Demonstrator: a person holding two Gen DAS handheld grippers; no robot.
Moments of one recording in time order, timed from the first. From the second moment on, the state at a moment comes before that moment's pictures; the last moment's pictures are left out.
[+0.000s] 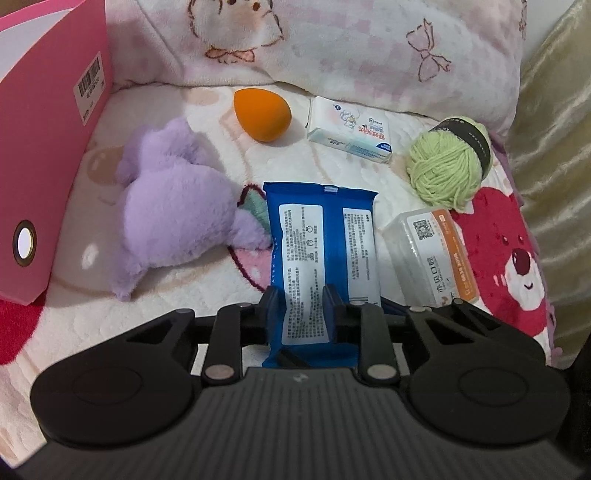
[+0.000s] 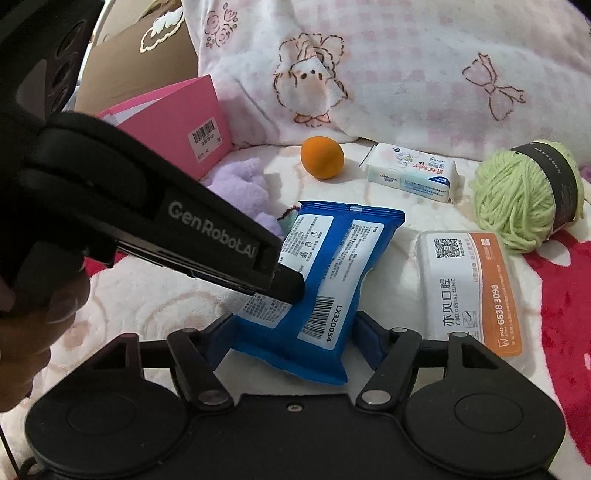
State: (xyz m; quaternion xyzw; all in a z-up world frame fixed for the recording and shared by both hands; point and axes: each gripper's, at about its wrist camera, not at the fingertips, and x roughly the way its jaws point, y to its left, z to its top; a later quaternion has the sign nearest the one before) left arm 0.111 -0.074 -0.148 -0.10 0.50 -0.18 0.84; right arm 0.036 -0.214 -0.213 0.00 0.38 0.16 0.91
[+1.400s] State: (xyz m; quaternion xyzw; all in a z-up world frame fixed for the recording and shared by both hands) left arm 0.031 0.003 -0.059 -0.11 0.53 -0.19 0.82; right arm -0.015 -0.167 -0.123 0.09 0.44 0.25 0.86
